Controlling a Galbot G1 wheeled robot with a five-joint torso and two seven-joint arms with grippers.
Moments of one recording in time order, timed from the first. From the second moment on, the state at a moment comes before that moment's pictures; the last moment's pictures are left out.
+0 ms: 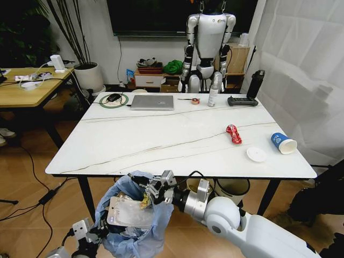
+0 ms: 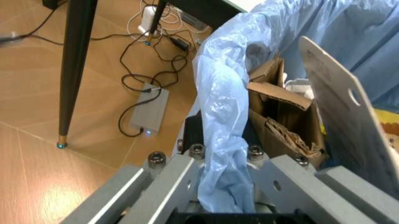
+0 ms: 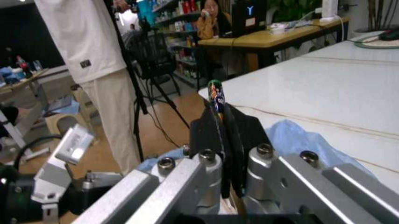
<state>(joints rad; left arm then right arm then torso) 1.98 -1.37 -0.64 -2.27 -0.71 0.19 -0.19 -0.84 0.94 -0.42 1.97 0.75 -0.05 -0.19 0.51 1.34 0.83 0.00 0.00</state>
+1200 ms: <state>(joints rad) 1.95 -1.34 -0.57 -2.19 -0.68 0.18 -0.17 -1.57 1.22 0.63 1.90 0.59 0.18 -0.44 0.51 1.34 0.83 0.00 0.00</state>
